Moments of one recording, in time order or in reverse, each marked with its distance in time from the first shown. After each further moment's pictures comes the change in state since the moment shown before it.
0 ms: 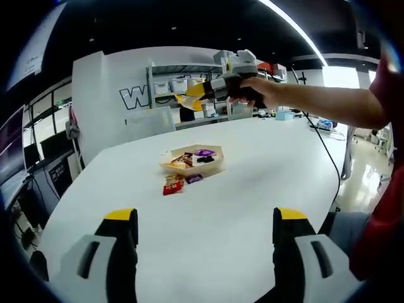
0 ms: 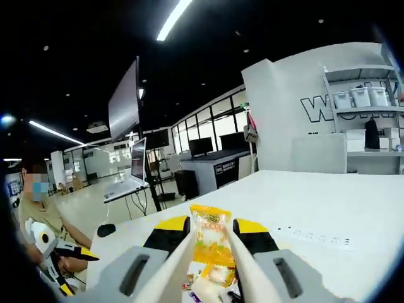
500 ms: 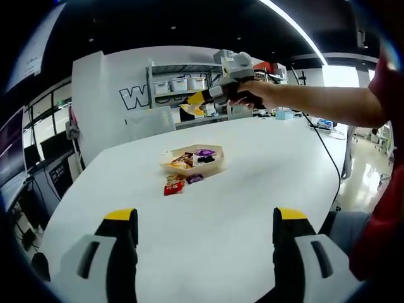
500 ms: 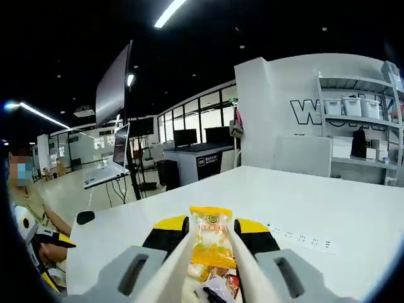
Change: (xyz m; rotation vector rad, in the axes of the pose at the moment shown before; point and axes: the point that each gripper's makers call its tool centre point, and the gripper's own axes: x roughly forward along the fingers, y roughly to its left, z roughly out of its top) left arm -0.001 0.002 0.002 0.008 0.003 0.000; right arm 0.004 -0.025 -0.007 -0.069 0.035 -0.099
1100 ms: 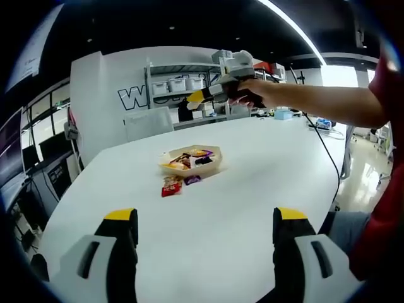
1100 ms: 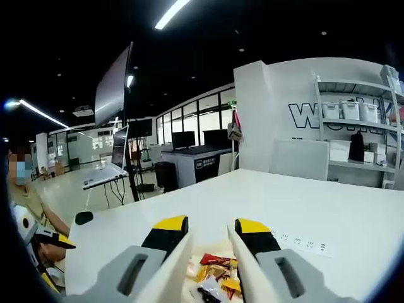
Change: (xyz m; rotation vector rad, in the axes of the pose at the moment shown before) left arm 0.003 -0.005 0.001 0.003 -0.002 -0.011; right arm -0.008 -0.001 0.006 -0.009 -0.016 -0.010
